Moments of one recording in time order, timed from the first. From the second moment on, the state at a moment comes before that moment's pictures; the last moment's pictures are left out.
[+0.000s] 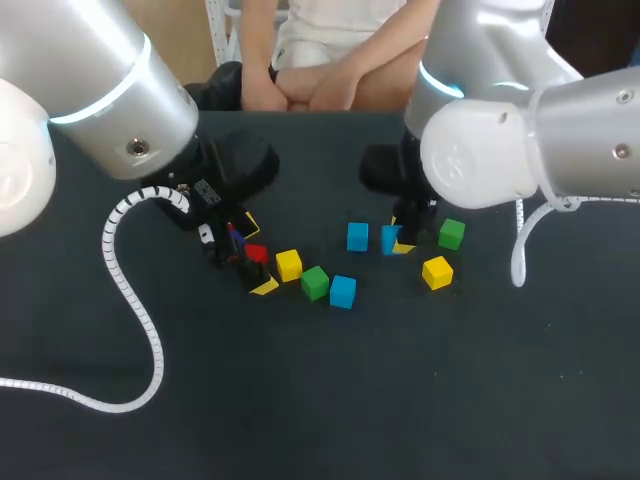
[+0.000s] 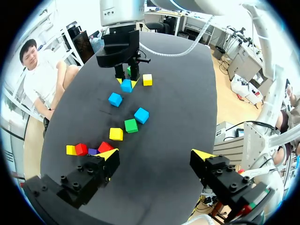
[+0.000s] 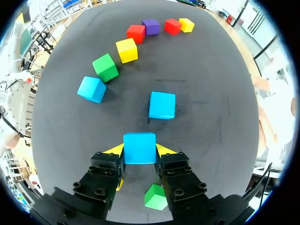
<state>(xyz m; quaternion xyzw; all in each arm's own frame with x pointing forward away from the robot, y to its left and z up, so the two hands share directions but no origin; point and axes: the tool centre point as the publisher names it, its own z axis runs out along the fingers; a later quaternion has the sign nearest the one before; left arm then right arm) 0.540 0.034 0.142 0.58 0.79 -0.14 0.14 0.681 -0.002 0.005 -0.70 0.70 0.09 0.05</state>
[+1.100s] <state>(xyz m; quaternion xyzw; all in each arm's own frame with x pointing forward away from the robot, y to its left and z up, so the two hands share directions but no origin) 0.540 0.034 0.142 0.58 0.79 -0.14 0.14 0.696 -0.005 -0.001 -0.70 0.70 0.09 0.07</state>
